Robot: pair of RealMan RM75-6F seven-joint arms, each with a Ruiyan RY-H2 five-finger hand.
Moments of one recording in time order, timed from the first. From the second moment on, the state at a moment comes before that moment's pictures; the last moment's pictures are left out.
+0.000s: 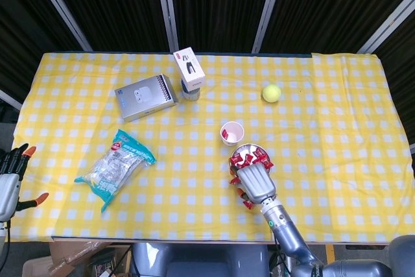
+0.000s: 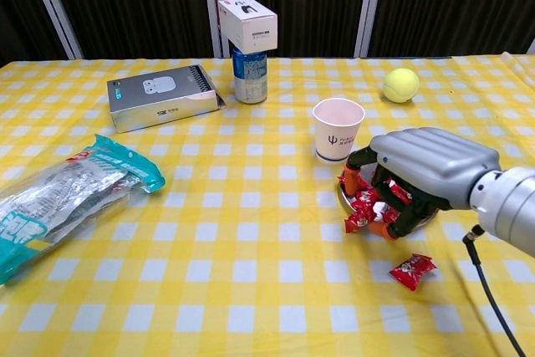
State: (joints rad) left arm -0.08 -1.12 -0.04 -1.67 1.42 1.44 0.05; right arm 0.62 -1.64 0.05 -1.70 -1.08 1.19 -0.65
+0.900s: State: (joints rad) left arm -0.09 -1.11 -0.05 -1.67 1.41 1.43 0.03; right arm 0.64 -1.70 0.11 -1.62 -1.07 1.13 -0.60
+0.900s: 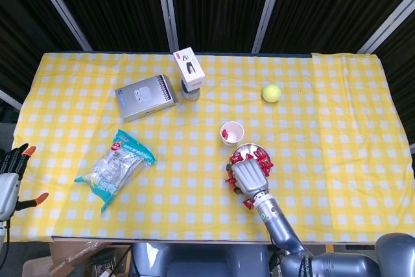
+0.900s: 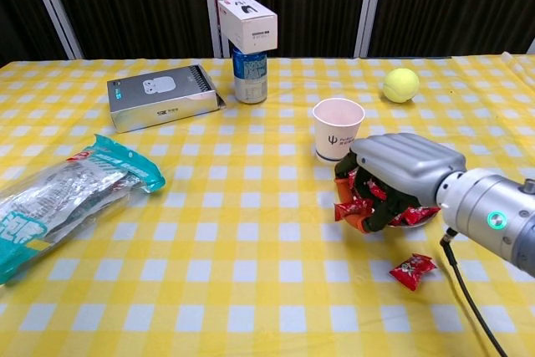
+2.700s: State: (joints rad) left arm -0.08 -1.10 -0.04 -1.68 1.40 1.42 0.01; right arm 0.83 -1.65 0.34 -1.57 -0.81 1.20 -0.71
